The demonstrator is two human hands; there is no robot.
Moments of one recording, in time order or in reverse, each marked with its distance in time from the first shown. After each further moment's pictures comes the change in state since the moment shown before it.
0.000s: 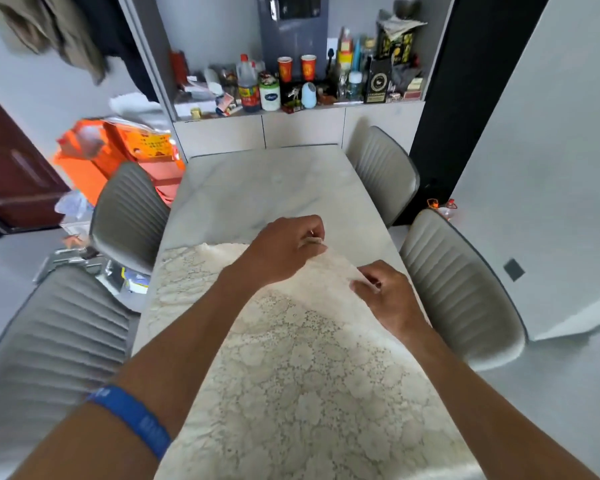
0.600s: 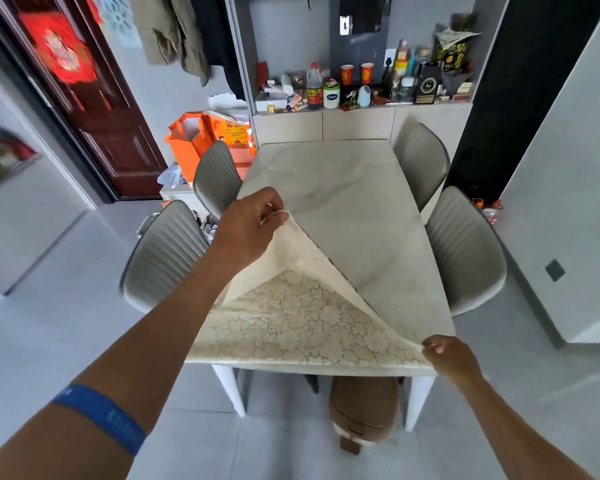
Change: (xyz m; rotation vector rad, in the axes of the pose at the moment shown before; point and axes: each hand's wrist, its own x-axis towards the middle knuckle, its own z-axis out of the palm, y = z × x) left_hand -0.262 0.140 -0.047 0.045 0.443 -0.214; right_hand -0.282 0.060 -0.070 -0.339 -0.302 0.494
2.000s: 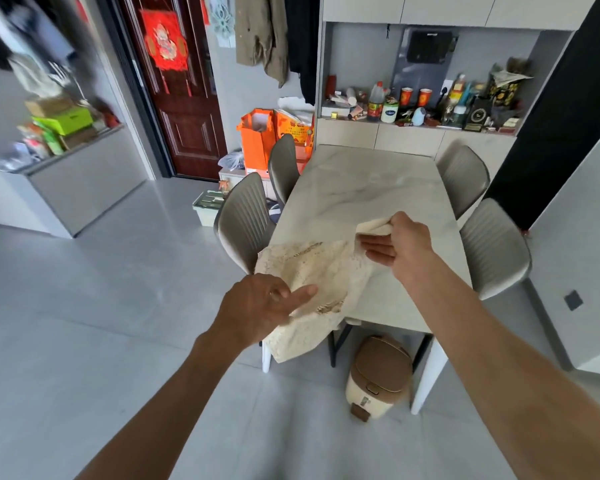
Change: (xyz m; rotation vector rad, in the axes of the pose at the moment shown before) left_hand -0.334 0.042 -0.136 0.113 -0.152 -0.450; right_hand -0.278 -0.273 -0.044 1.102 -0.120 0.013
